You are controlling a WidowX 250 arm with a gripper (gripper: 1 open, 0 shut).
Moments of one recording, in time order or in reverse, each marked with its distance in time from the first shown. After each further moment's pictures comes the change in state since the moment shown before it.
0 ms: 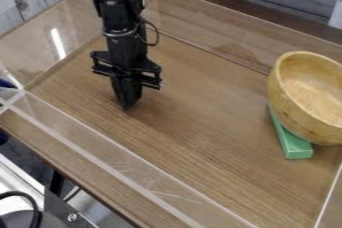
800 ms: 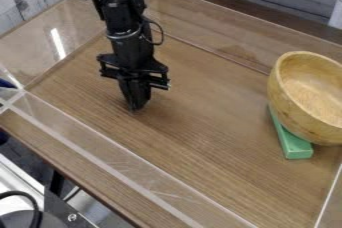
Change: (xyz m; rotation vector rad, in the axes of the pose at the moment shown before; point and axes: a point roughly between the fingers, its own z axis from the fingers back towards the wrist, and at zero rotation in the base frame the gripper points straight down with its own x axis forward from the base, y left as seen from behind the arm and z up) arm -0.001 -0.019 0.006 -0.055 -0.053 -0.017
